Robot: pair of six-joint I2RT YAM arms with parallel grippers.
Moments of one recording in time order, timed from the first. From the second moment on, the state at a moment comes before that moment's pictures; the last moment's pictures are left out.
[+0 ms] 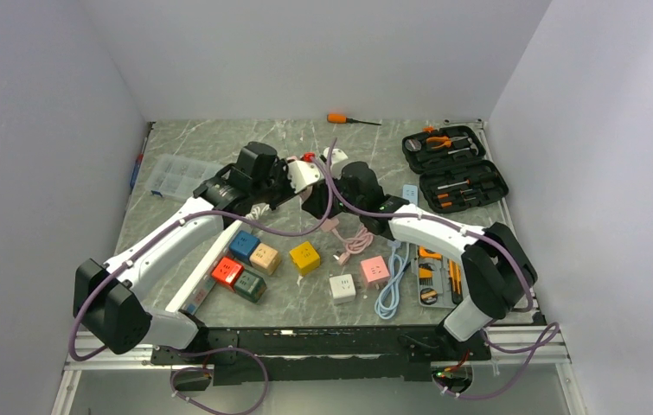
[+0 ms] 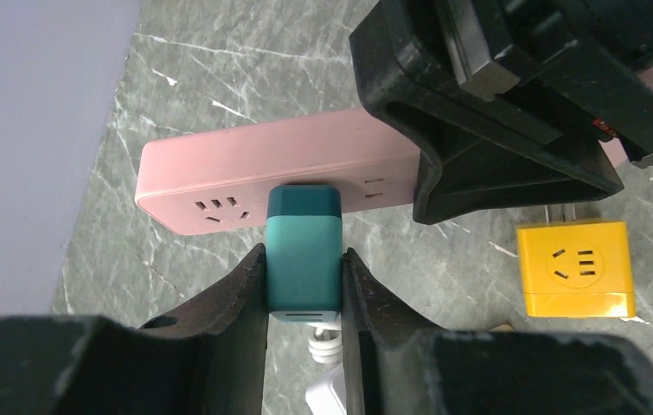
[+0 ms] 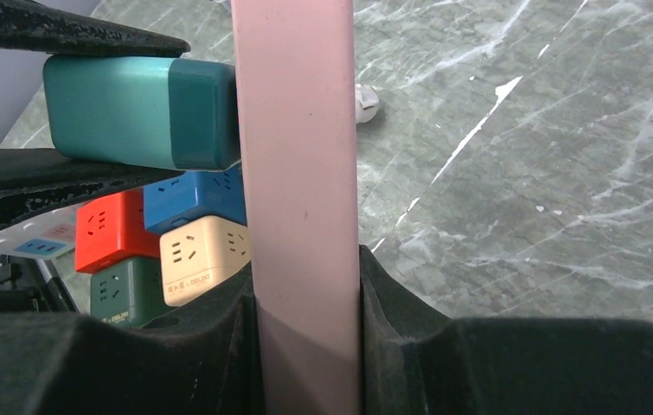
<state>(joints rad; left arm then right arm) -0.61 1.35 1.21 -0.46 0.11 0.62 0.70 1.58 1.01 0.13 -0.20 0.33</state>
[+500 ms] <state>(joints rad) -0.60 1.35 1.16 -0.45 0.02 0.61 0.68 1.73 1.11 0.13 -0.33 0.35</state>
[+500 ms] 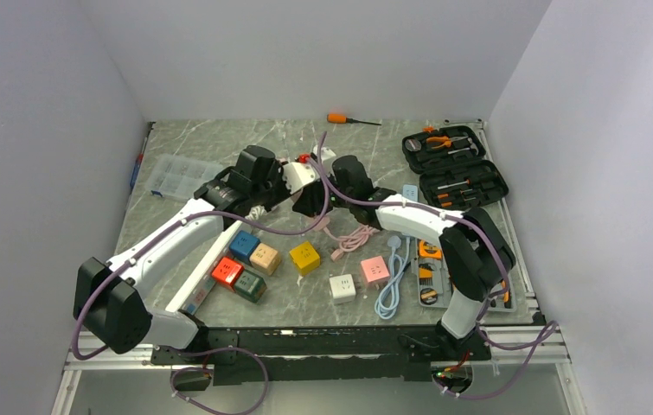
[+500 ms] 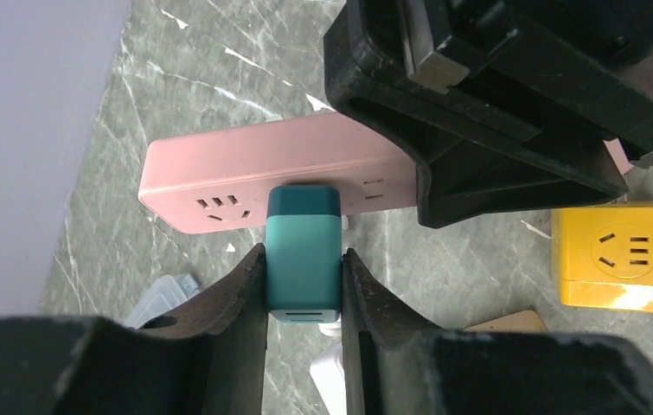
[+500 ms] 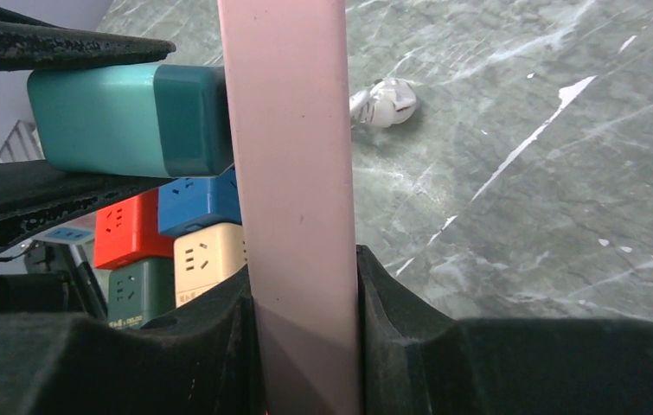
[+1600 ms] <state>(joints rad) -0.60 1.16 1.12 -0.59 0.03 0.59 0.42 1.91 1.13 0.01 -0.11 0.44</state>
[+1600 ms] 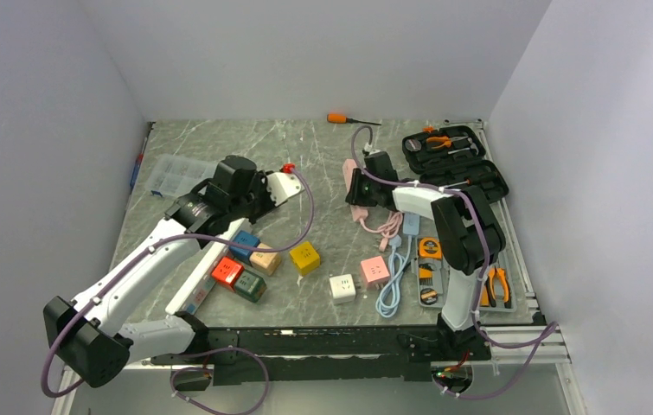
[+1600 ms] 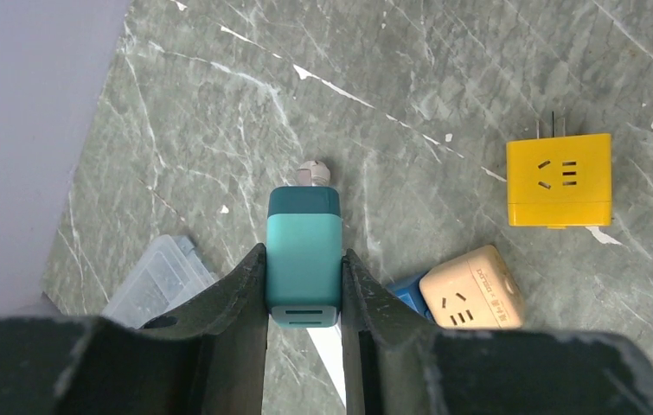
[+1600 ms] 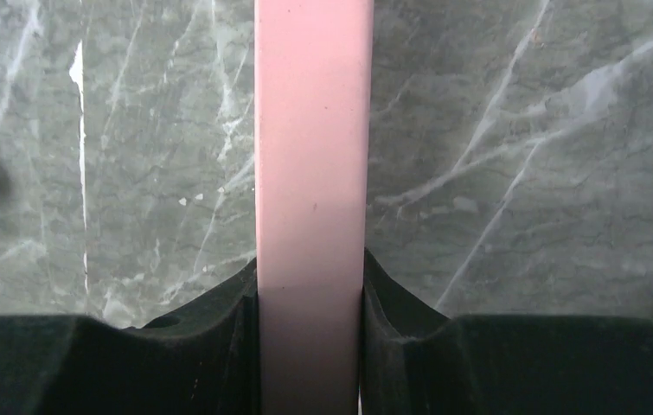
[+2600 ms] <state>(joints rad) -0.65 1.23 1.15 -0.66 0.17 0.57 0.44 2.10 1.54 -0.20 -0.05 0.39</state>
